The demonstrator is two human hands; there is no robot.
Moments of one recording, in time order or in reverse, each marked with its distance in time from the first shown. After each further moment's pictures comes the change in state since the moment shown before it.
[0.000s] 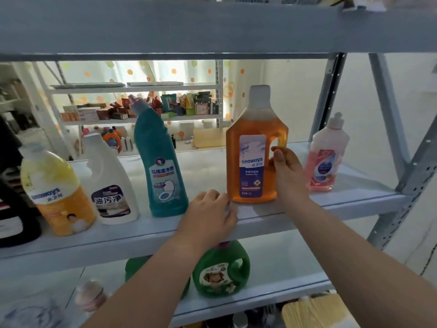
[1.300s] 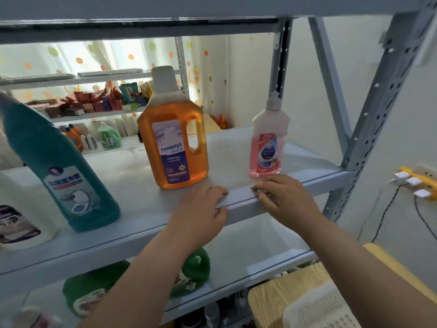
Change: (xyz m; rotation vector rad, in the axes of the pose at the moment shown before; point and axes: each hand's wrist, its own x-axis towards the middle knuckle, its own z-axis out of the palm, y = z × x) left_hand 0.039 0.090 0.028 -0.203 -0.215 0.112; right_hand -0.003 0.078 -0.147 -0.894 -0.284 -0.541
